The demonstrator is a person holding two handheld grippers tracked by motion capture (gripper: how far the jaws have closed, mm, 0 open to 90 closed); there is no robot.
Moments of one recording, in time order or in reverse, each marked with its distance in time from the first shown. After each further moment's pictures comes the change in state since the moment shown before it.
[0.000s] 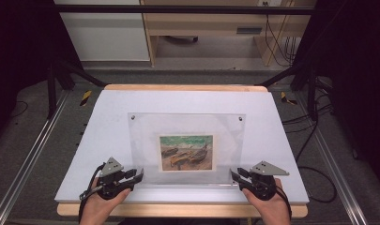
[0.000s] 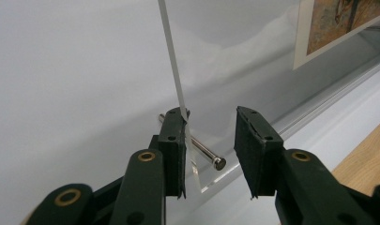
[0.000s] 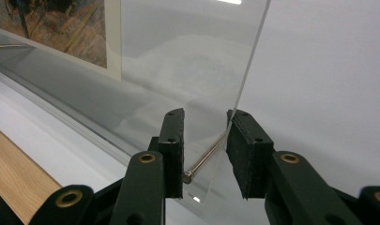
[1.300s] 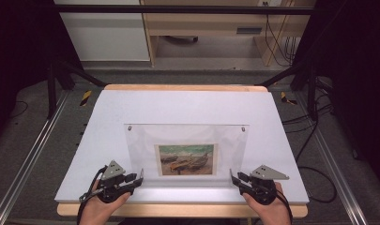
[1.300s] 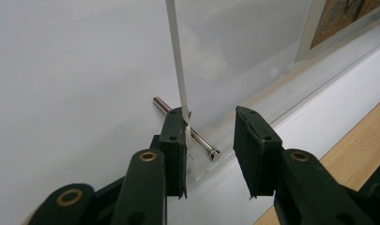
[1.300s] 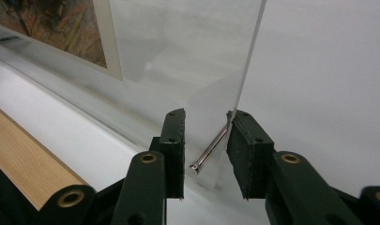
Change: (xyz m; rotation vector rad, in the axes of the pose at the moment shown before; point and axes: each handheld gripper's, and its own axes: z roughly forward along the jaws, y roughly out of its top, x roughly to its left) left arm -0.004 -0.005 -0.001 0.056 0.000 0.042; right arm 0.004 -0.009 -0.004 0.020 0.011 -0.002
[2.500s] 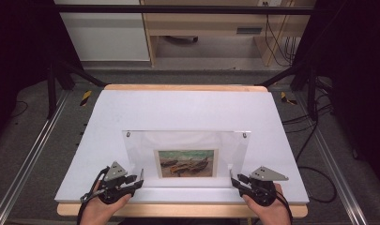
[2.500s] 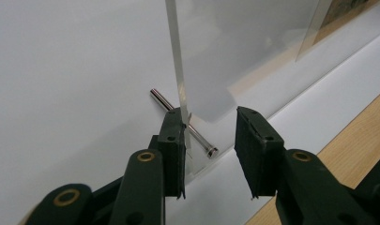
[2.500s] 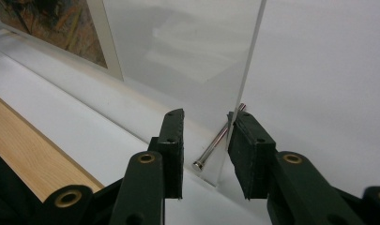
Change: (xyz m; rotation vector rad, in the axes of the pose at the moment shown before) left arm -0.003 -0.001 0.002 0.036 0.004 0.025; right arm 0.002 -0.003 0.000 0.018 0.009 -0.005
